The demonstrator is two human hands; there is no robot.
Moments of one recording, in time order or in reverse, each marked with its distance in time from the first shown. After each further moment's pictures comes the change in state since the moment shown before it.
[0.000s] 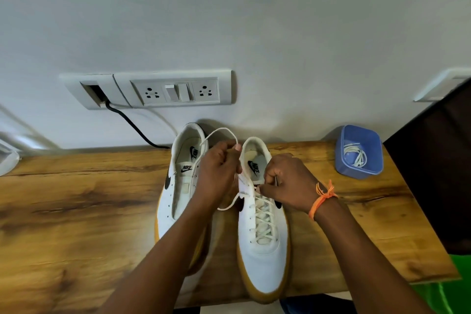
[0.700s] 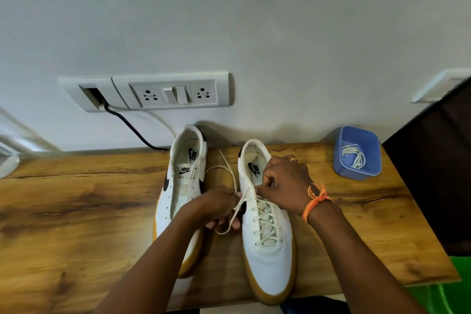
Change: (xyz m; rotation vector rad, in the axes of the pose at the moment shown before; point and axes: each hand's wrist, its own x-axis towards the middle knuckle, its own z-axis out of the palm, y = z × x) left_hand -0.007 -0.021 -0.008 0.377 -0.704 -0.614; right_hand -0.001 -0.010 0.003 -0.188 -0.016 0.164
